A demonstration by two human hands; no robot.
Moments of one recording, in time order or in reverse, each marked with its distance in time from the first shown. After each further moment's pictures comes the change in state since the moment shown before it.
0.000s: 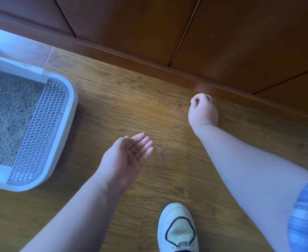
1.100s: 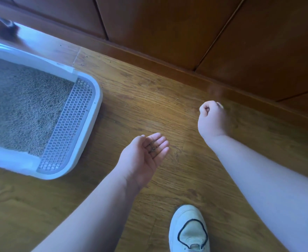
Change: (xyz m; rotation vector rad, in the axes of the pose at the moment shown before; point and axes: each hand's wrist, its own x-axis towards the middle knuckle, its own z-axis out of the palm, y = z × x) left_hand -0.004 0.007 -0.005 -0.021 0.025 -0.018; right_hand -0.039 -0.034 -0.019 0.139 -0.109 -0.032
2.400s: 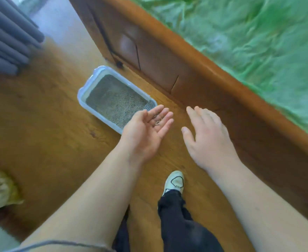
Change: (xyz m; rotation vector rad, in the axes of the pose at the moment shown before) left_hand -0.441 0.180 0.111 -0.333 -0.004 0.197; right_hand -0.226 -0.336 -0.383 -0.439 -0.391 -0.656
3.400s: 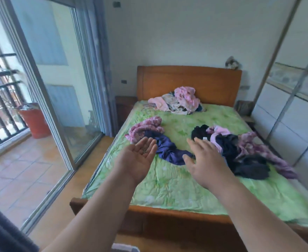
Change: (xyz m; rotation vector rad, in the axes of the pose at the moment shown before) left_hand -0.537 0.152 0.276 0.222 -0.707 0.097; right_hand -0.311 -0.153 -0.509 0.021 0.704 0.295
